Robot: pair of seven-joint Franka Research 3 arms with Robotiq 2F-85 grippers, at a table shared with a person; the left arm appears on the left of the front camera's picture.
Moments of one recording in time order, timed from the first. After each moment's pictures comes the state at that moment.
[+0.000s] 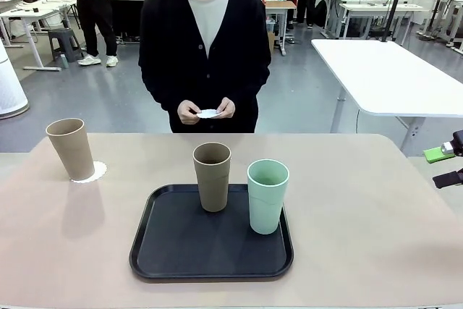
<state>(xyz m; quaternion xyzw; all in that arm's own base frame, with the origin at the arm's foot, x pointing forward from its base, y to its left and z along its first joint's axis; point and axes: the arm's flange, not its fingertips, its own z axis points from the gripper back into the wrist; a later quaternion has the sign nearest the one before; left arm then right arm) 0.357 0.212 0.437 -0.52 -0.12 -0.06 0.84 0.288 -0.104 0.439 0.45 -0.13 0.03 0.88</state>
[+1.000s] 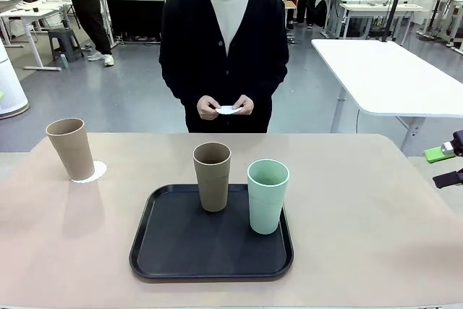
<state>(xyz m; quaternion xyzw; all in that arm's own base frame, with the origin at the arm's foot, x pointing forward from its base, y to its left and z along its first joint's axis) 0.379 0.097 0.542 -0.34 -0.18 -0.22 0.90 0.288 -0.104 0.439 0.45 -0.13 0.03 0.88</state>
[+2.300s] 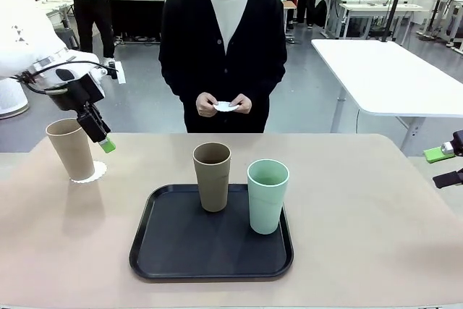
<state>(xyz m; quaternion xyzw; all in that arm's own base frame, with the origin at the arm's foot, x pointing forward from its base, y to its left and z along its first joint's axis) 0.466 -0.102 0.460 -0.11 -0.12 -0.52 0.84 0.288 -0.104 0.439 0.45 -0.13 0.03 0.88</state>
